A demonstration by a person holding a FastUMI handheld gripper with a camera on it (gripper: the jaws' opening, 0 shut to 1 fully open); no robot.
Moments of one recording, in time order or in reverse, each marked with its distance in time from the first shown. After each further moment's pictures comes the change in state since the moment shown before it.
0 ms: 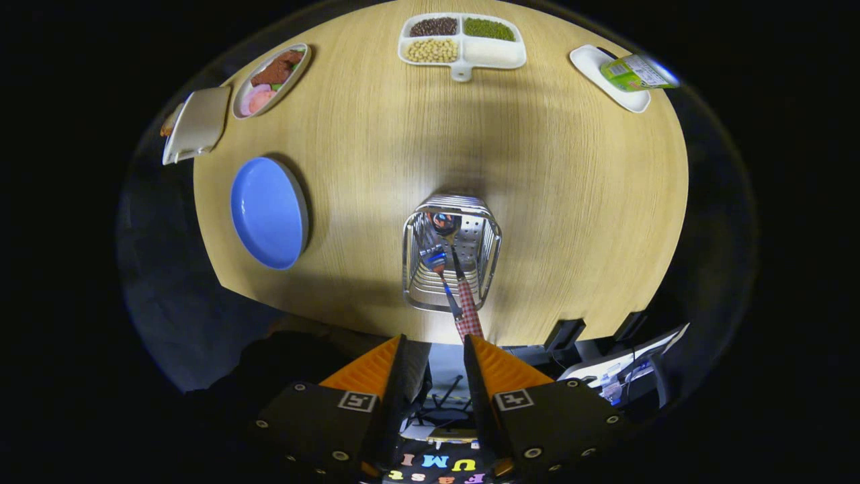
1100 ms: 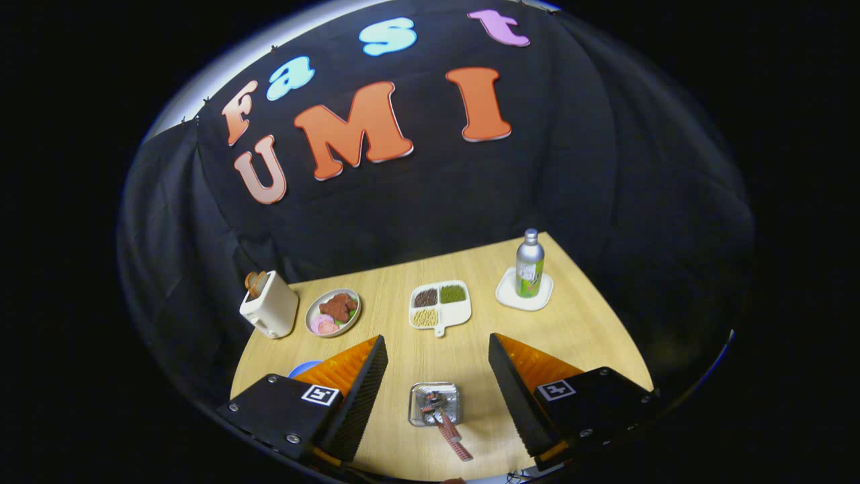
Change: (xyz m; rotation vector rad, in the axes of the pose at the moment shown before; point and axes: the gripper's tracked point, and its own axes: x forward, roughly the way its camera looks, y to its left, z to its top) arm -0.165 -0.050 0.011 0.101 -1.444 0.047
